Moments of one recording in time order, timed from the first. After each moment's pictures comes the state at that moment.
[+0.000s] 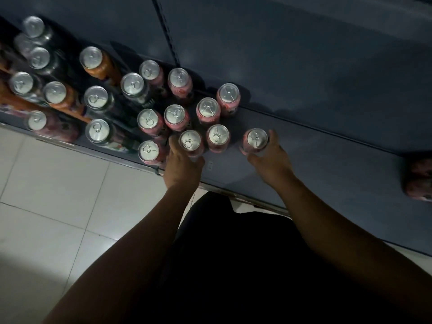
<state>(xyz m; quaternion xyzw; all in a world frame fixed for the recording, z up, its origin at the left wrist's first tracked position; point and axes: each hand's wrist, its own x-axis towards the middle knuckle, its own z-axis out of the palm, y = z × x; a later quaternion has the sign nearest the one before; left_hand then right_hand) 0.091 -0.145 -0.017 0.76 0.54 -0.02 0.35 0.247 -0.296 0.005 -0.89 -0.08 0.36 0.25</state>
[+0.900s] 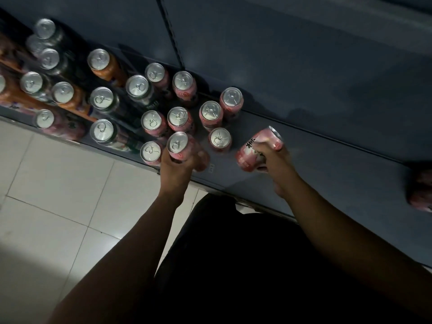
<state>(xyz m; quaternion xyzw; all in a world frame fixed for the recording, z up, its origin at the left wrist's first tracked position) 0.077 -0.142 -0.003 0.55 0.53 0.16 0.62 0.255 -0.299 -0.003 -0.72 0.09 0.42 0.54</state>
